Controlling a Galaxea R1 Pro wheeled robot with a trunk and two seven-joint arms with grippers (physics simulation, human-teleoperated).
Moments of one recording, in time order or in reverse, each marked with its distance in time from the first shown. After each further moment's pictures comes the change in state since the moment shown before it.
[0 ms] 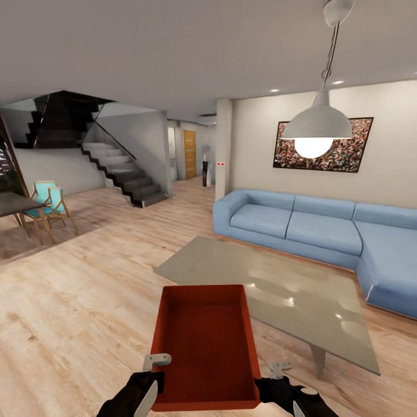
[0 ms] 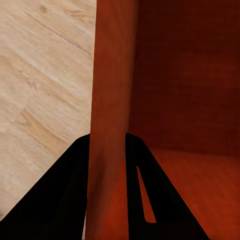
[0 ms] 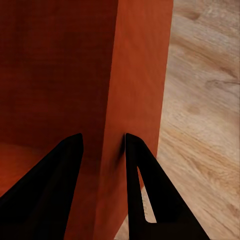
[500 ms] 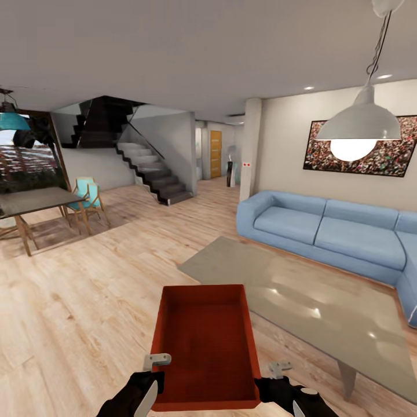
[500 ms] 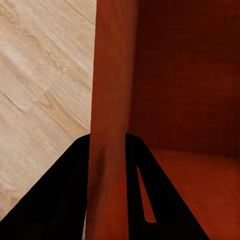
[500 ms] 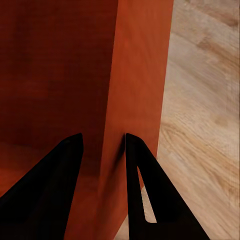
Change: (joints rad) left arm 0.000 0.000 0.001 0.000 -0.001 0.000 0.000; right arm 0.000 0.000 -0.001 -0.001 0.001 0.000 0.000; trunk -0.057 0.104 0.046
